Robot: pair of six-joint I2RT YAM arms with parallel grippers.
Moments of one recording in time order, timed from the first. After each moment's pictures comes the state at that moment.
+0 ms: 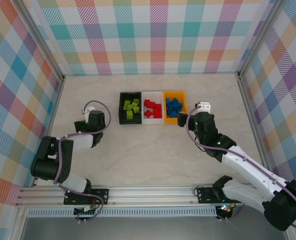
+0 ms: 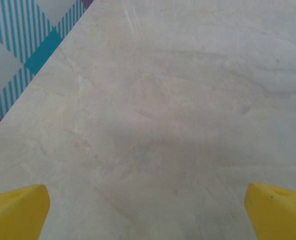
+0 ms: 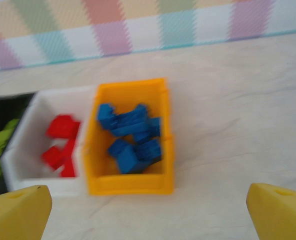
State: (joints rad) left arm -0.17 1.54 0.58 0.29 -0.61 -0.18; right arm 0.60 0.96 0.70 -0.21 0.52 0.39
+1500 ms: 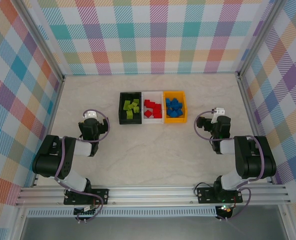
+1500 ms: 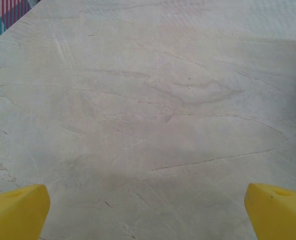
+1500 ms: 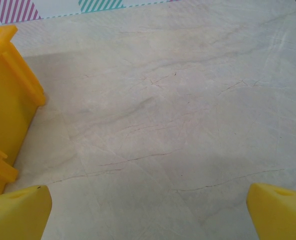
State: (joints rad) left arm -0.12 1.57 0.38 0.73 -0.31 -0.13; right arm 0.00 1.54 0.37 0.74 -0.03 0.09
